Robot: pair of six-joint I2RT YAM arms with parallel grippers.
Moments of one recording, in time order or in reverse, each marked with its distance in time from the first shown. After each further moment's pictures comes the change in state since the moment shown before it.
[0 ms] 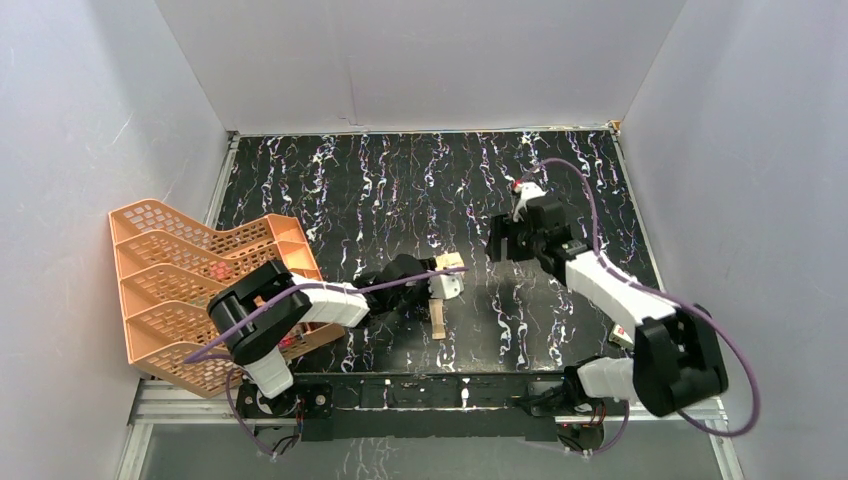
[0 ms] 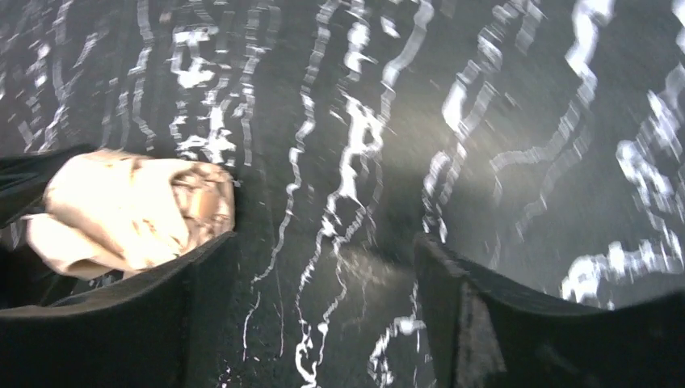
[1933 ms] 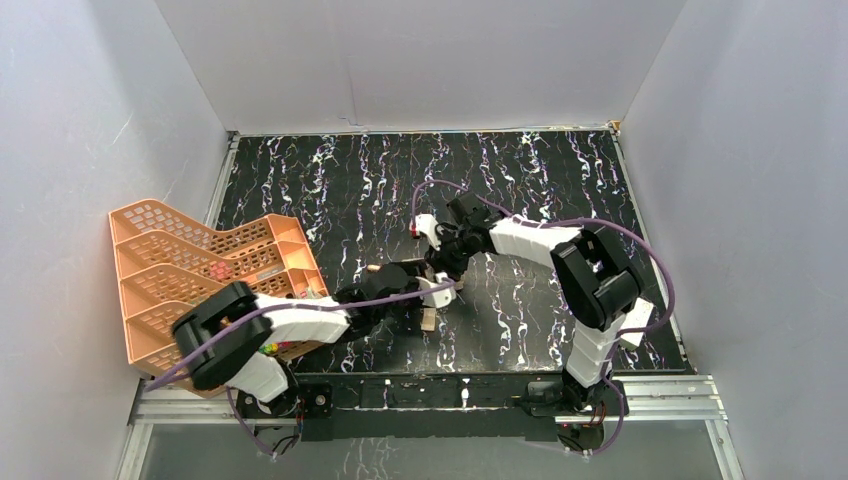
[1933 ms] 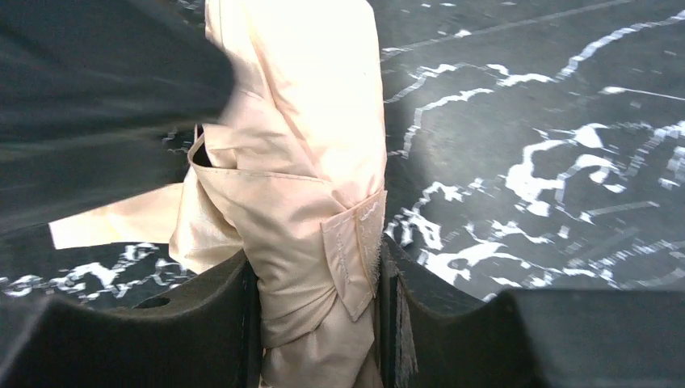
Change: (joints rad) left arm -0.075 -0.141 -0.121 0.096 -0.089 0.055; right arm 0.233 0.623 0.438 -0.185 -0.519 -0.851
